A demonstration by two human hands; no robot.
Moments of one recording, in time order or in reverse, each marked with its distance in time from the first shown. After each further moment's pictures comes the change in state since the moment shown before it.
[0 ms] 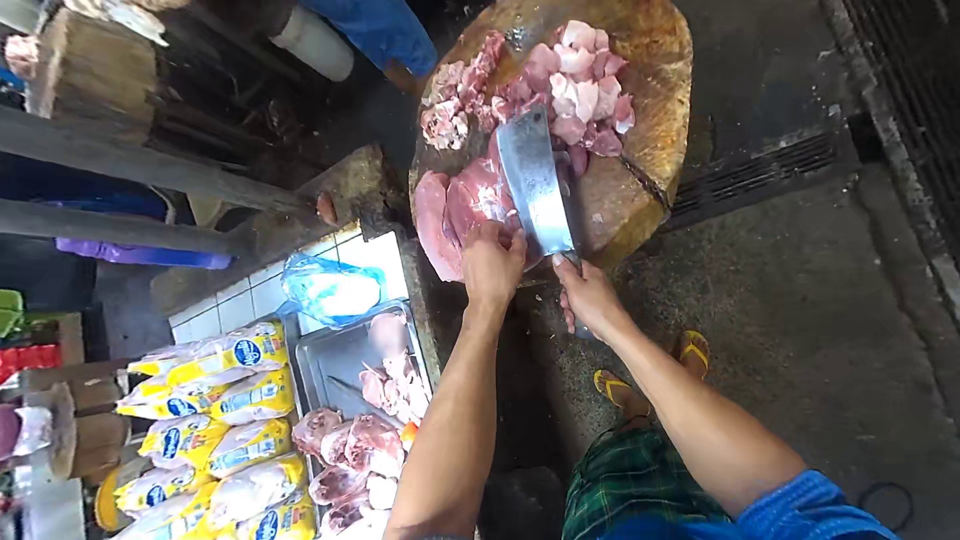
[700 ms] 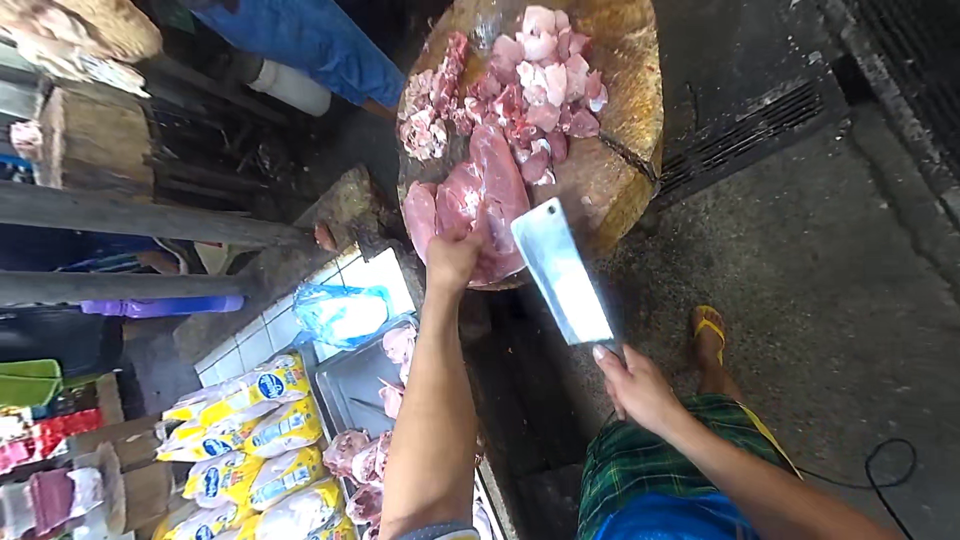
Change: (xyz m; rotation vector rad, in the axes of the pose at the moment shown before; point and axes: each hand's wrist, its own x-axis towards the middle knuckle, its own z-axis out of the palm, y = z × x) left_hand 0.027 -0.032 -0.034 -0.185 -0.236 -0.221; right_hand -0.127 0.077 -0.008 -0.121 0.013 0.102
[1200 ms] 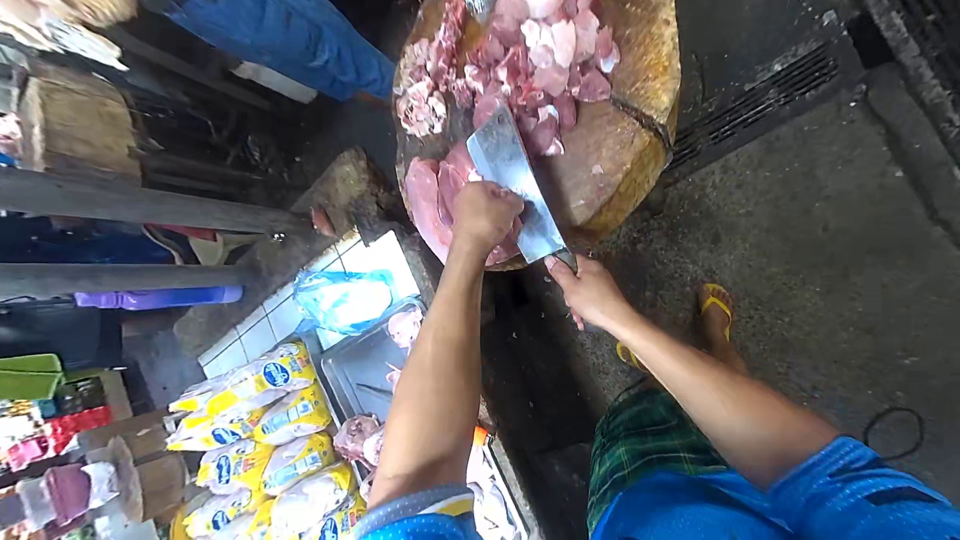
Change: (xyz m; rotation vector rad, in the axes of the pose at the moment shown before) left_hand 0.012 0.029 0.011 0.290 -0.135 0.183; right_hand 0.096 -0.055 0.046 -0.048 0.059 -0.083
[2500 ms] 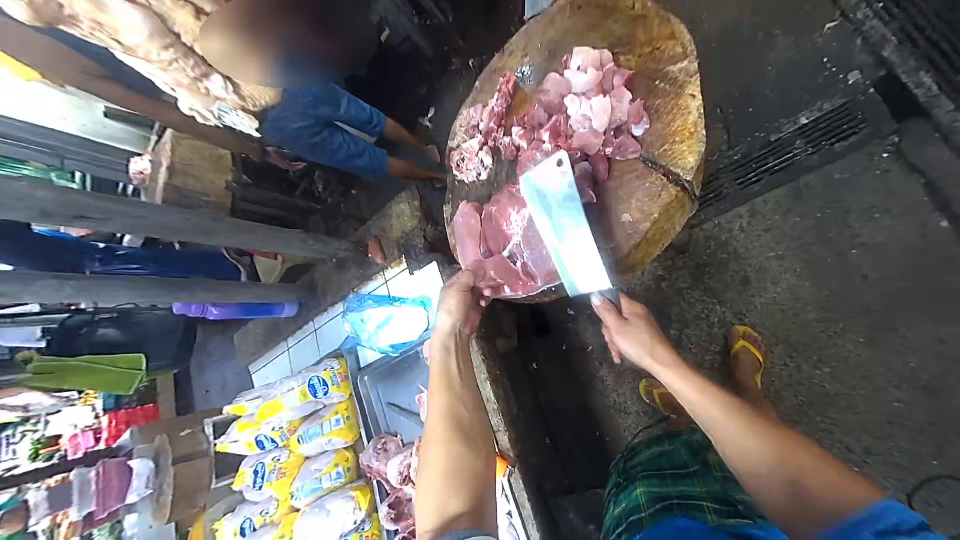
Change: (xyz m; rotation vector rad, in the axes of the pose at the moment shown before) left_hand -0.033 -0.118 -0.018 -1.155 0.097 -0.201; right_hand -0.015 -0.005 -0.022 0.071 -0.020 -0.072
